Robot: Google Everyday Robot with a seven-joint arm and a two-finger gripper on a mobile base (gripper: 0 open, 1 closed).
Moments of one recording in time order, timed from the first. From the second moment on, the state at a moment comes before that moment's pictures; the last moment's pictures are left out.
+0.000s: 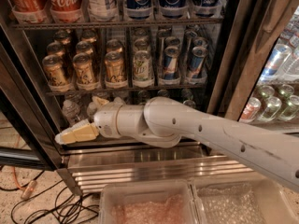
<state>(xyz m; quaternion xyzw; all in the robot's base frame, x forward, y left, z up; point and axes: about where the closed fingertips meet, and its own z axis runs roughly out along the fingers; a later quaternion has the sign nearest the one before) 0.534 0.191 0.806 -0.42 0.65 0.39 0.49</state>
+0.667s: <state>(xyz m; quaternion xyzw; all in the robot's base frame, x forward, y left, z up) 0.549 0.247 0.804 -0.38 0.64 0.37 0.56</state>
